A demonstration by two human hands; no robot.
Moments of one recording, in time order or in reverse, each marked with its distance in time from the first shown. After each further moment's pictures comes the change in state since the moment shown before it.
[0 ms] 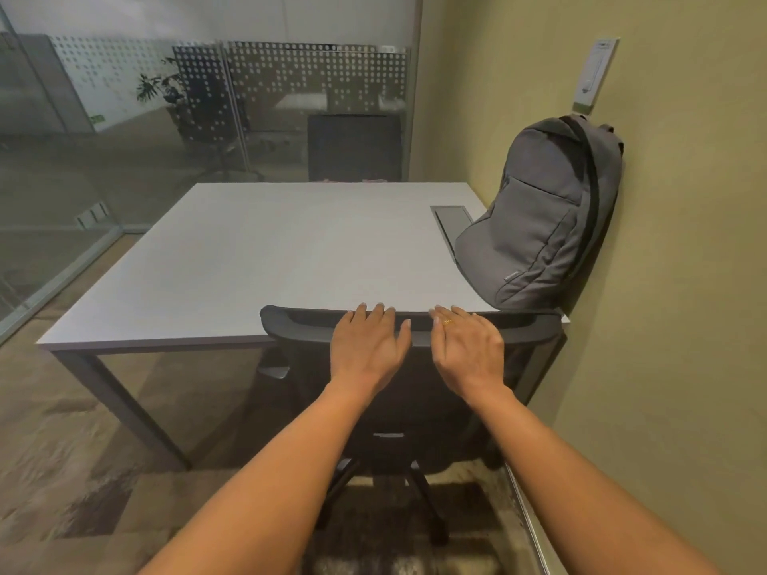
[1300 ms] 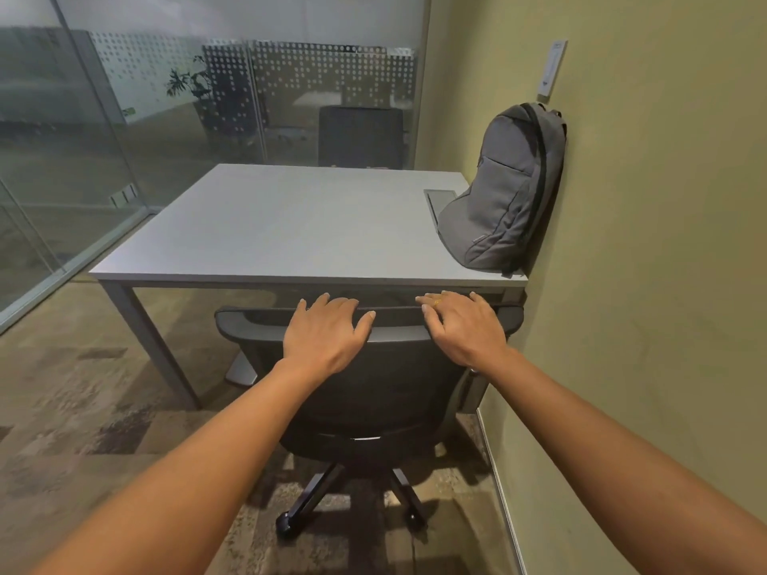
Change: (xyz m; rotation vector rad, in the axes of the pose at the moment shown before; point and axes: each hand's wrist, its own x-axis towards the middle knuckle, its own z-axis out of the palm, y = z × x) left_hand -0.180 0.049 -0.050 -0.055 -0.121 -0.098; right_hand -0.134 0.045 -0.118 0.077 -0.391 -0.161
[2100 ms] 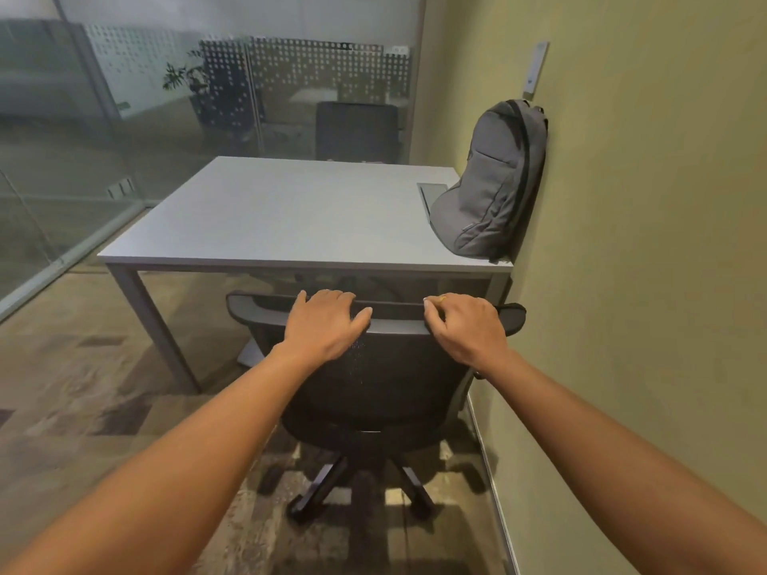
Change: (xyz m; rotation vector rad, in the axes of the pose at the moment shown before) left_hand -0.049 0.009 -0.001 -0.035 0.006 0.037; right_hand -0.066 -0.008 -0.004 0.032 0.158 0.010
